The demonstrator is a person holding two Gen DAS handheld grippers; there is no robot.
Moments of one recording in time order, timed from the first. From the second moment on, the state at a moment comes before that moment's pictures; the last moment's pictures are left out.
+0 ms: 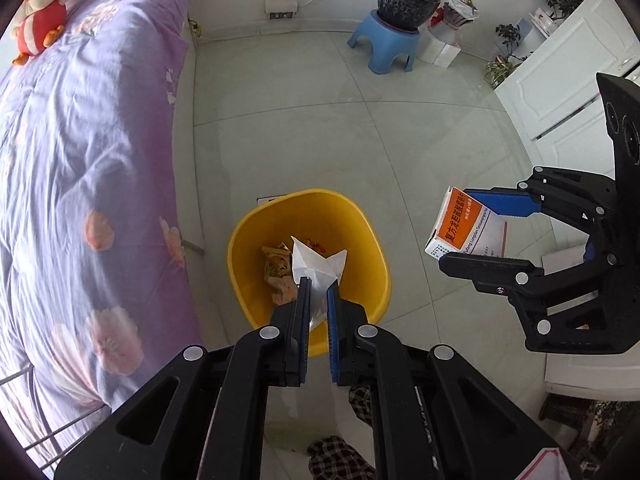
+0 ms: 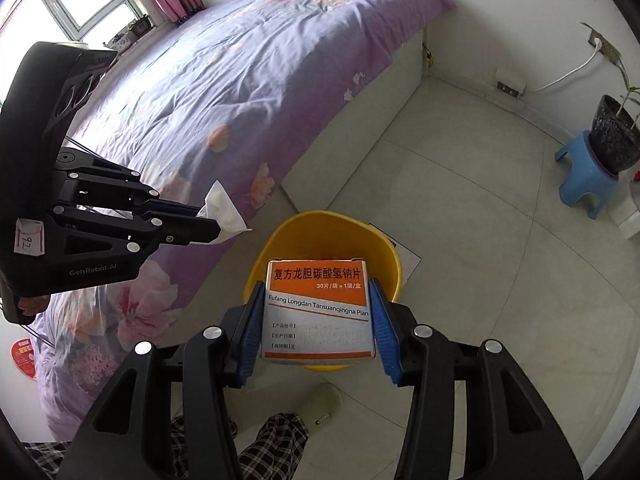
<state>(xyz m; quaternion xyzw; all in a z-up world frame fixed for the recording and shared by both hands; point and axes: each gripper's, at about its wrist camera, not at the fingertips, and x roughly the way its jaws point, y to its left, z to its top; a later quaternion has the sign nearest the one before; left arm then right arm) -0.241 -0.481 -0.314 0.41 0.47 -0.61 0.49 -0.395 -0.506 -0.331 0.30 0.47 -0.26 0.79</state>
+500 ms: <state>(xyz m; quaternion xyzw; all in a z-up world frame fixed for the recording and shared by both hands) -0.242 -0.505 -0.414 0.43 0.53 -0.57 0.46 -0.371 -0.543 -0.447 0.32 0.52 -0.22 0.76</state>
